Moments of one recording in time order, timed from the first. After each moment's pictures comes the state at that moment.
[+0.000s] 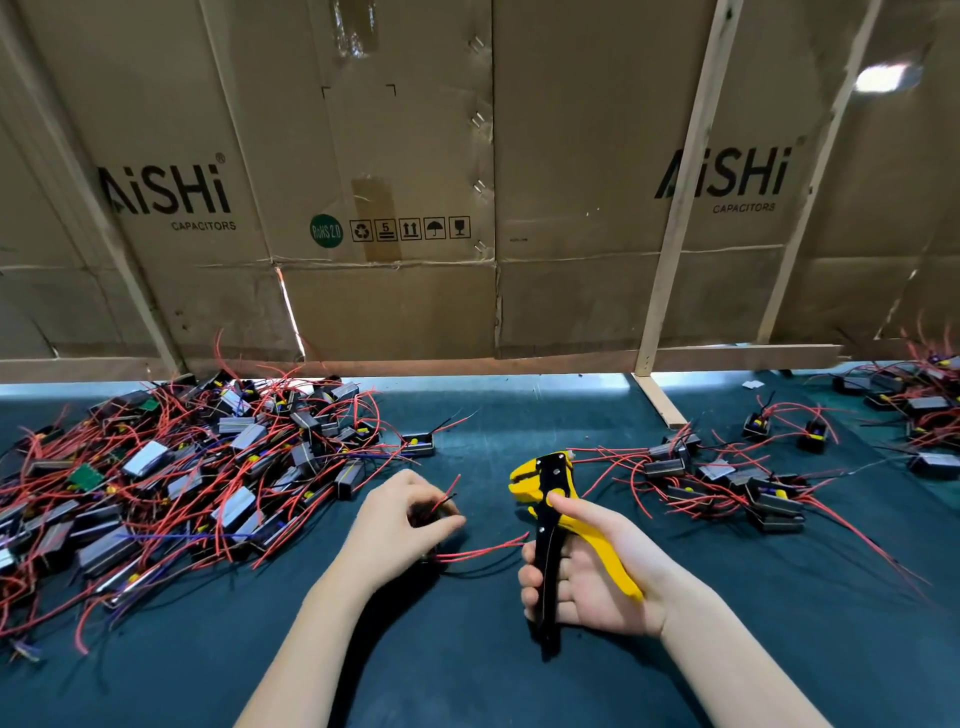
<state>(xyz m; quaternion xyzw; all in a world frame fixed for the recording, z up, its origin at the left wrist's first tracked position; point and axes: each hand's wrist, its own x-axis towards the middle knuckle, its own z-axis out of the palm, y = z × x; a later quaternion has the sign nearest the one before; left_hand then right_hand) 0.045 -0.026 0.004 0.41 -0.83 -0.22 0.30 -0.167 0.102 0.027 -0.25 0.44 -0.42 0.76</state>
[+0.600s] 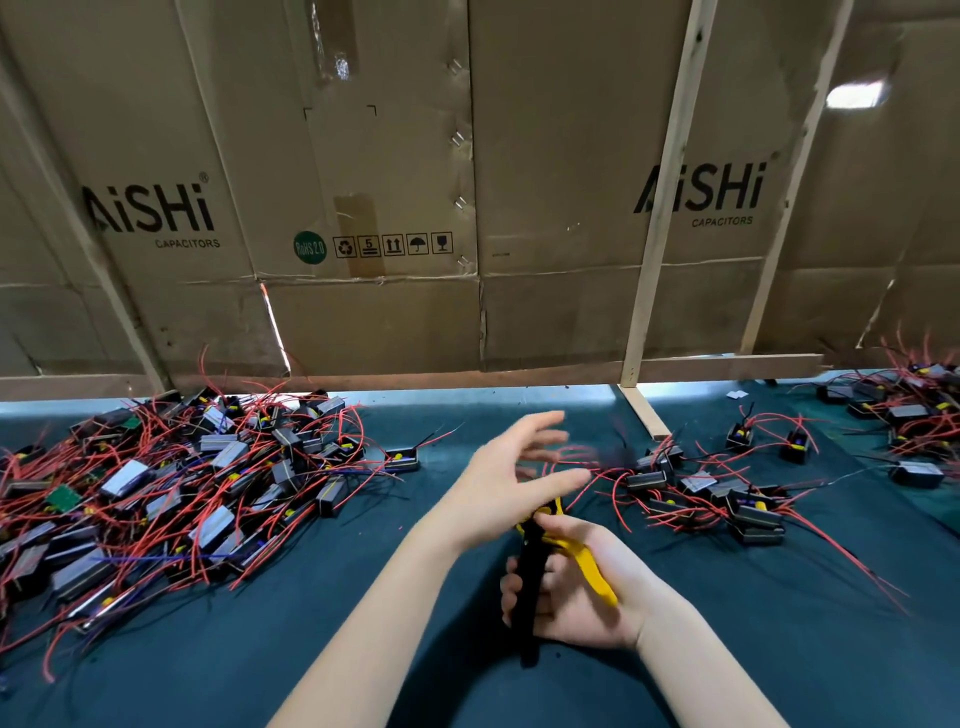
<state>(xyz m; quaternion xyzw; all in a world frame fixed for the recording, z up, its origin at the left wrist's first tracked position) -0.057 0.012 0.072 0.24 -0.80 -0.47 0.28 -0.169 0.097 0.025 -0.14 0.40 -0.46 0.78</state>
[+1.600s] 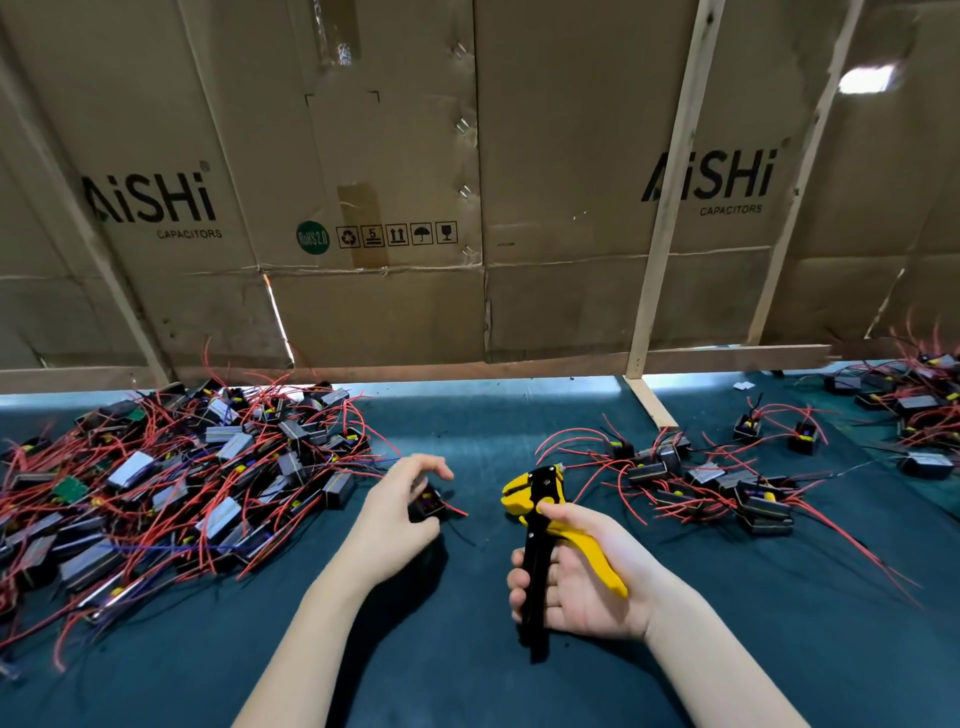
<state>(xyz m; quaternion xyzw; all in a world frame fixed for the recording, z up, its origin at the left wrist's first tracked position) 0.032 -0.029 0.008 0.35 -0.81 -0.31 0.34 -0.169 0.098 0.026 -0.18 0.44 -0.43 0.77</state>
